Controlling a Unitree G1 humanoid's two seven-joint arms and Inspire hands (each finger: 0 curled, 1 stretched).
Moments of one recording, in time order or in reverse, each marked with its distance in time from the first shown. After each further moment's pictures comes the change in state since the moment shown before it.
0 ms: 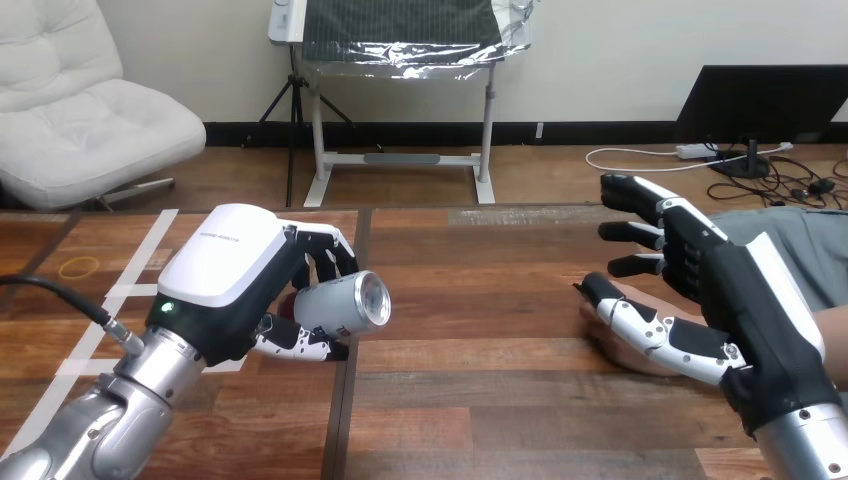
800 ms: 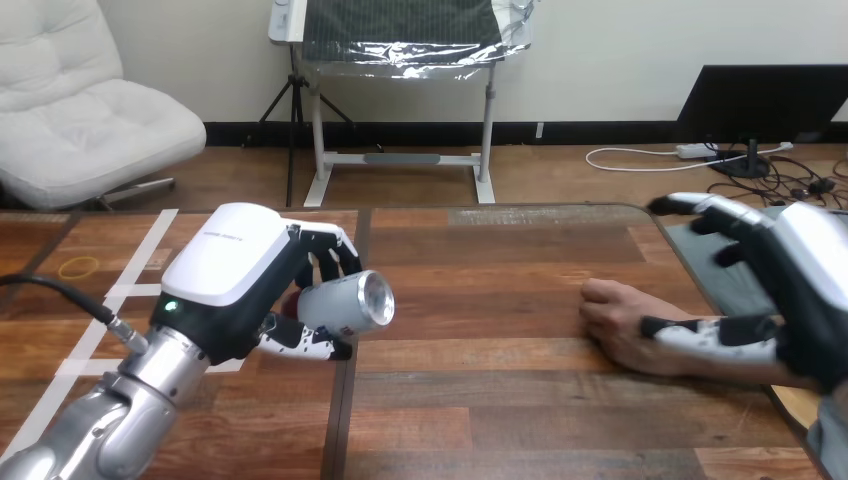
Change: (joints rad) left arm -0.006 -0.013 0.001 0.000 0.005 0.000 -0.002; right arm -0.076 -0.272 -0.083 0.031 -0.402 0.081 0.019
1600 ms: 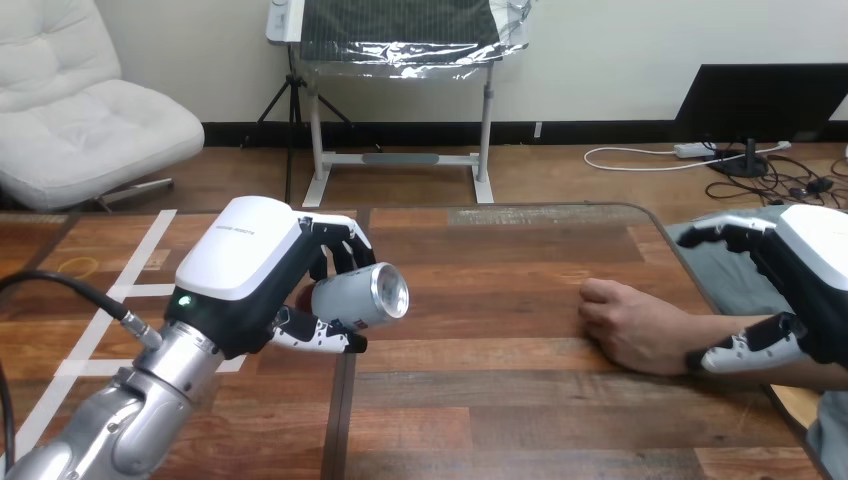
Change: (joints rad) left arm -0.014 -0.035 0.001 -0.002 0.000 -0.002 0.000; right arm -0.103 -0.167 0.033 0.158 -0.139 0.027 0.116
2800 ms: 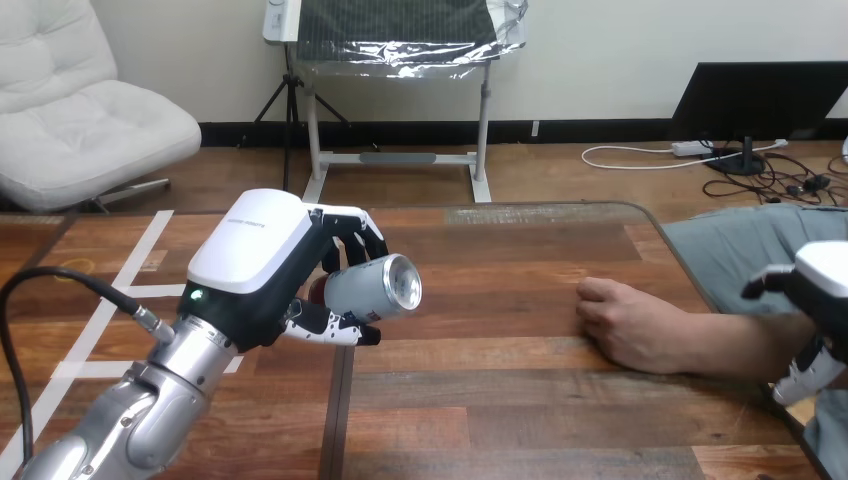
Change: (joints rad) left arm -0.016 -0.033 0.004 0.000 0.000 0.001 0.000; right arm -0.250 -0.144 0.212 0.465 -0.179 -0.013 0.059
